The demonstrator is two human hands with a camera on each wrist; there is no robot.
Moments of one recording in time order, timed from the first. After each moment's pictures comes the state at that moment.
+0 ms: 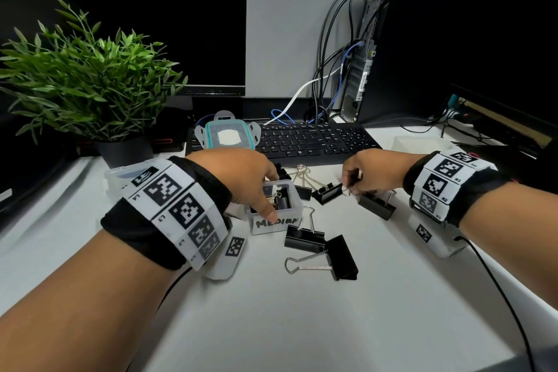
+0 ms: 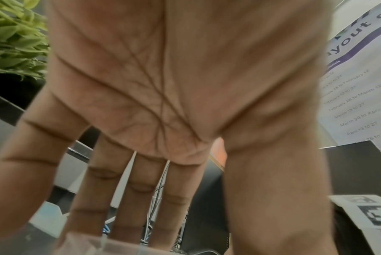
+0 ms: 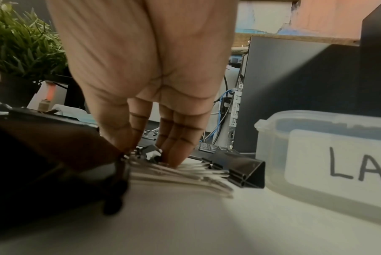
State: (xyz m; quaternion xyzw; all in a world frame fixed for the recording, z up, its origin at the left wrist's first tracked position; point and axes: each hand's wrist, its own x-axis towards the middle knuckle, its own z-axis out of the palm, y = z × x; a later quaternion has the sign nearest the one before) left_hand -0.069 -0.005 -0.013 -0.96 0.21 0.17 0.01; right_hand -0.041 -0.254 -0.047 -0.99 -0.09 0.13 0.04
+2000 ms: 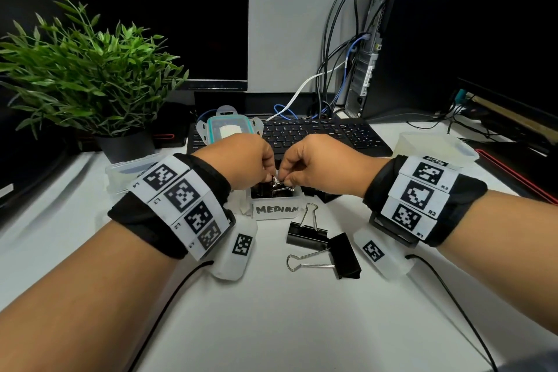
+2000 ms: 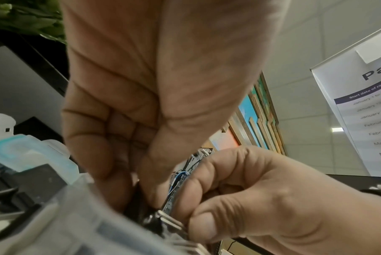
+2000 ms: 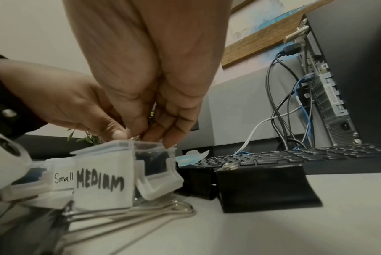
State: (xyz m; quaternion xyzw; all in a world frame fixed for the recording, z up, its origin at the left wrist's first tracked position) left_hand -0.057 -0.005 -0.020 -0.97 0.20 0.07 -0.13; right_hand -0.065 -0.161 -0.032 -0.95 -0.23 0.02 0.21
